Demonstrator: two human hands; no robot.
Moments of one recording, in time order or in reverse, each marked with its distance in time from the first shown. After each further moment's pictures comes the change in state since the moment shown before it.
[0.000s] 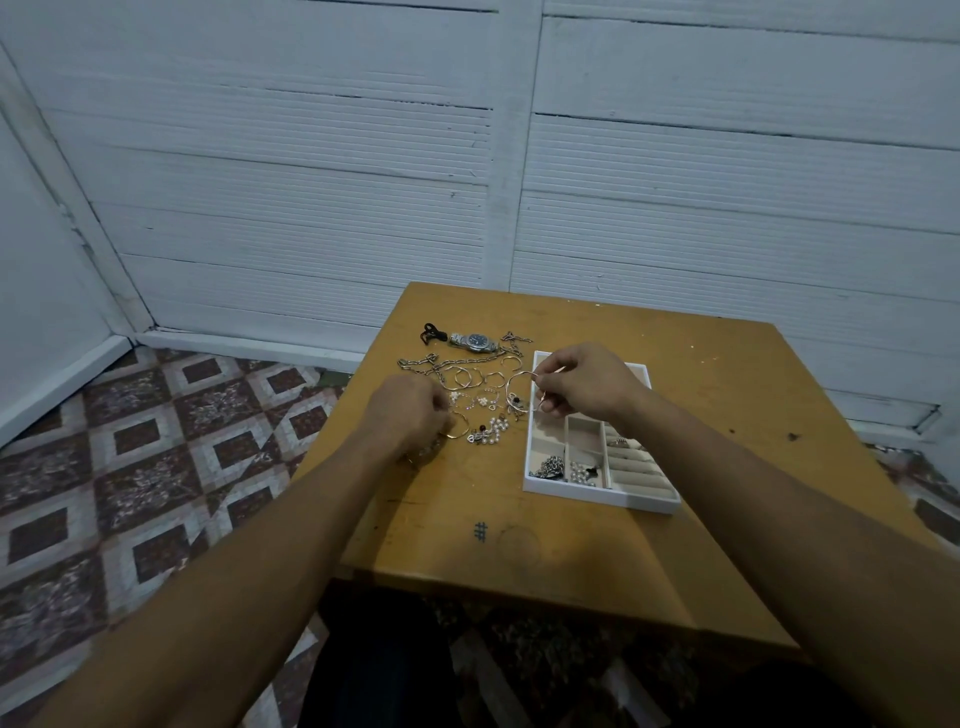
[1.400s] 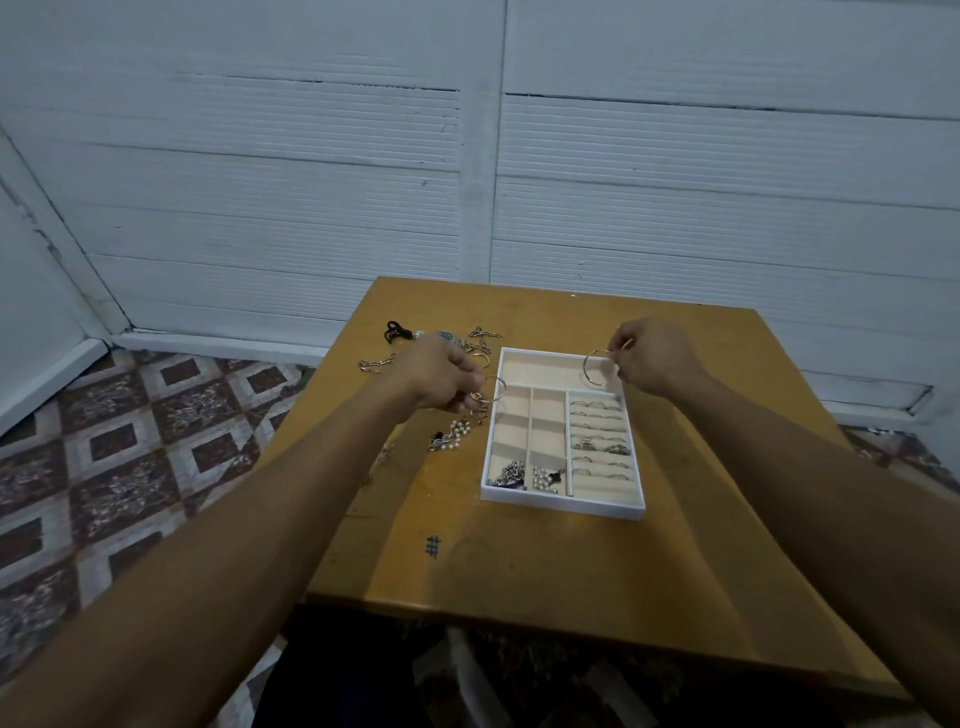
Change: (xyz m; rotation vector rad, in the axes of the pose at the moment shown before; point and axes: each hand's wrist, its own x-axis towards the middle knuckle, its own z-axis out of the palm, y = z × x) left_hand 0.020 0.079 -0.021 -0.668 -0.274 -0.104; right_hand 0.052 0.067 -0.100 -0.505 0.329 -0.008
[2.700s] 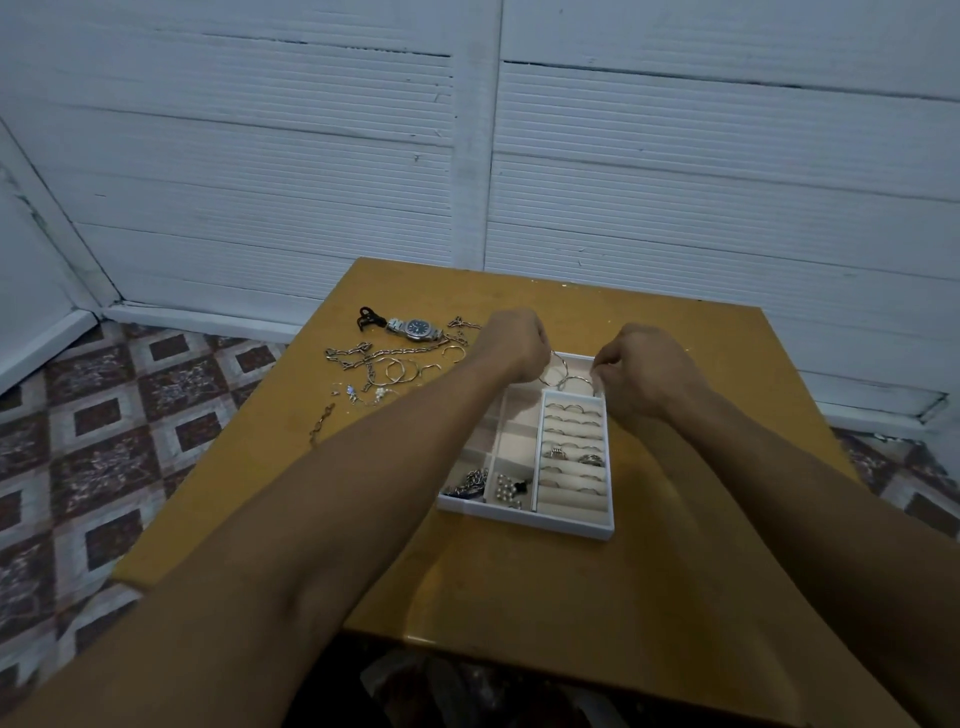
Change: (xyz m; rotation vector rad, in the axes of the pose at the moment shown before) left_hand 0.087 0.045 0.098 0.460 0.188 0.201; right_hand 0.007 0.029 -0.002 -0.337 -0.038 -0.333
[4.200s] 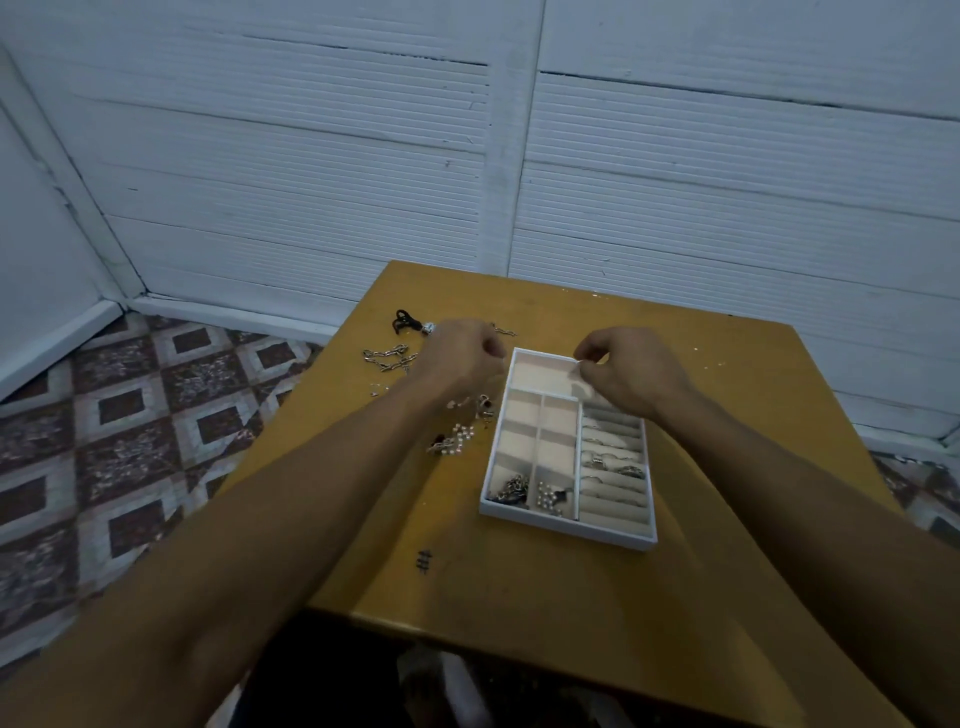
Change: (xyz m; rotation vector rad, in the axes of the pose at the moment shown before) left_hand -0.031 -0.074 -0.050 0.022 0.075 -0.008; right_hand 0.005 -0.063 -0.011 0.207 -0.044 0.049
